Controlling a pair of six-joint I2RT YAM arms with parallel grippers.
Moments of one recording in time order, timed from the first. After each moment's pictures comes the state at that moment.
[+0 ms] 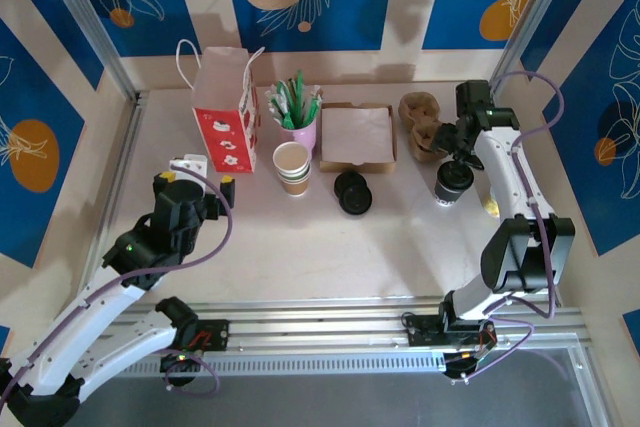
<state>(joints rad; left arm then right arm) -0.65 0.72 0.84 -0.60 -0.63 -0.15 0.01 1.55 1.49 -1.07 0.15 0.44</state>
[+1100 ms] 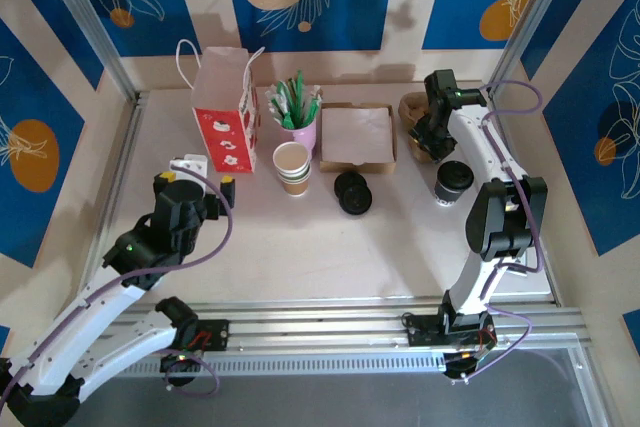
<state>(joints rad) -0.65 0.72 0.84 -0.59 -0.63 -0.15 0.09 1.79 1.66 -1.11 0.06 1.02</state>
